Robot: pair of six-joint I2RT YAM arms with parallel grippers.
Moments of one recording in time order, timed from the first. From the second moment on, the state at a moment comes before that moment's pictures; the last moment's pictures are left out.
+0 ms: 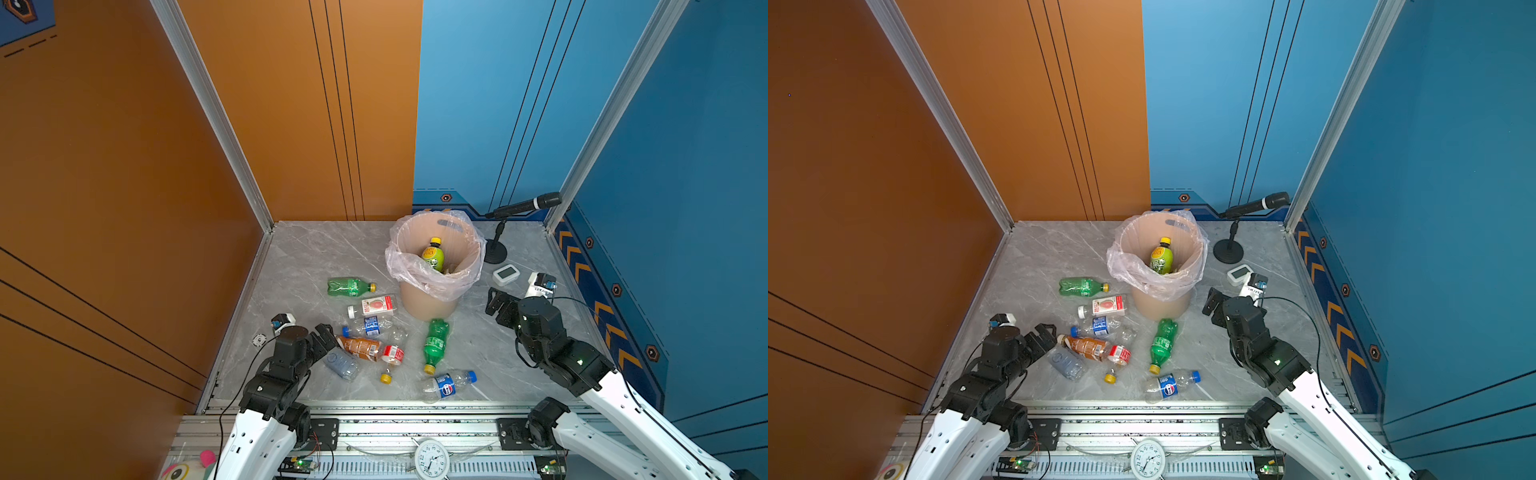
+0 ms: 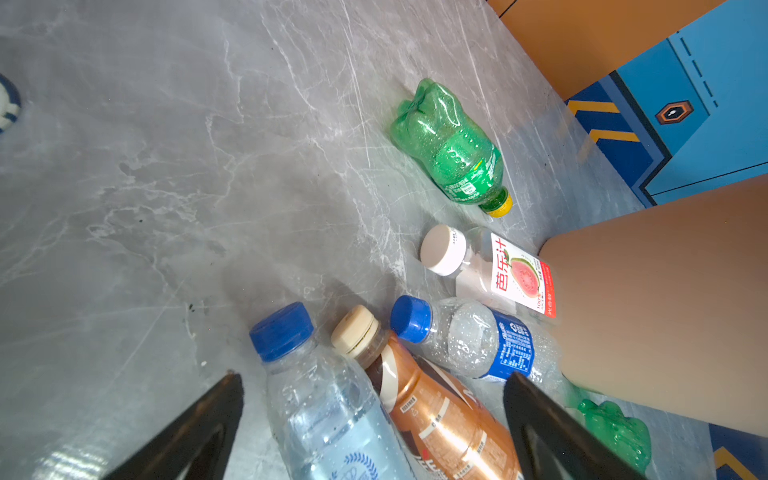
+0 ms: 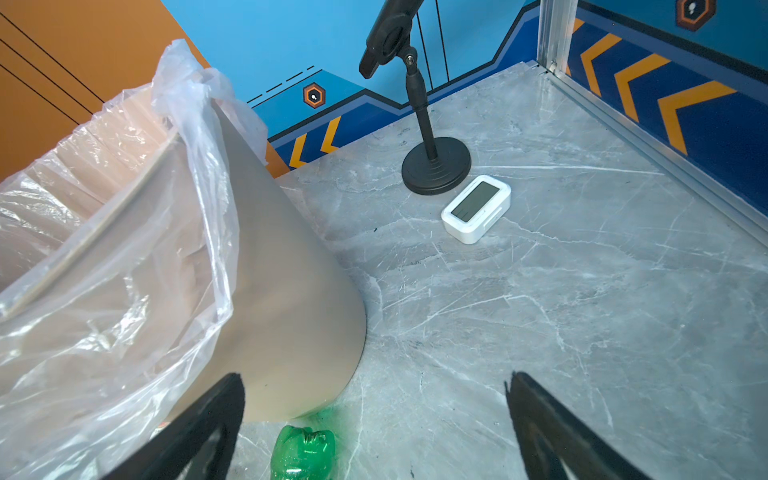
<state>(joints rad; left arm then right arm) -0.23 0.44 0.40 -0.67 -0.12 -0.85 0.59 0.74 0.73 -0.52 0.52 0.70</state>
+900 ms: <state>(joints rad) -0.41 0.55 0.36 -0.77 -0.03 -1.06 0.54 0.81 0.67 -0.48 0.48 0.73</state>
